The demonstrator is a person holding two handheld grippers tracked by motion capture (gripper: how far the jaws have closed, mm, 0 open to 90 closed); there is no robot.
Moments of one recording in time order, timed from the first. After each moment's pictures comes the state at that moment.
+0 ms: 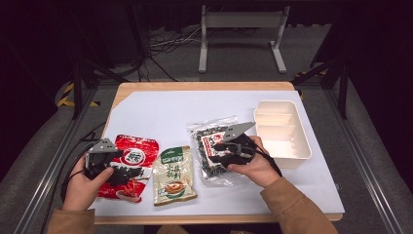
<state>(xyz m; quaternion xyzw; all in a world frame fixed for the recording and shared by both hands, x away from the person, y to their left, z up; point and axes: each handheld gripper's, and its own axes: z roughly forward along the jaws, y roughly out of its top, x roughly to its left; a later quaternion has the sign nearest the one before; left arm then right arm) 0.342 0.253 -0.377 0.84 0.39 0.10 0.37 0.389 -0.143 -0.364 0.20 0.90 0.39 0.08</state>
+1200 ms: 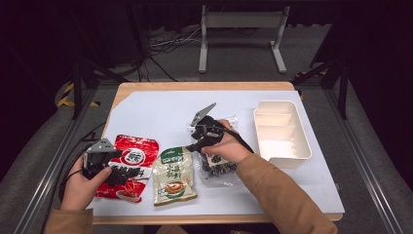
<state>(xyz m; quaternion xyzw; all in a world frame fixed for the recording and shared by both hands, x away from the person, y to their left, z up) 0.343 0.257 -0.378 0.84 0.39 0.09 0.37 0.461 -0.069 -0.382 0.17 0.93 0.34 0.03</state>
